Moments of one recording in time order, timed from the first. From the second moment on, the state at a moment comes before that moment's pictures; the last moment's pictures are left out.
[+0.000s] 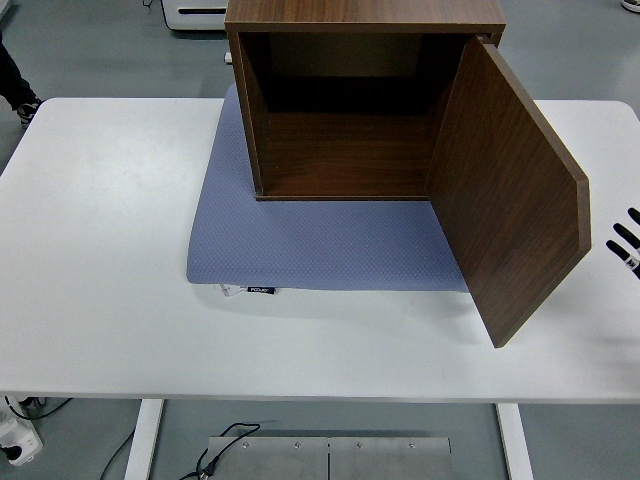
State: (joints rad) left arm 0.16 0.00 -0.17 -0.25 0.07 0.12 -0.04; right arm -0.26 -0.50 1.62 1.47 -0.44 0.61 0.11
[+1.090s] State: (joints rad) left arm 0.16 0.00 -0.17 -0.25 0.07 0.12 -0.04; right arm -0.13 -0.45 1.37 1.58 -0.56 0.61 0.10
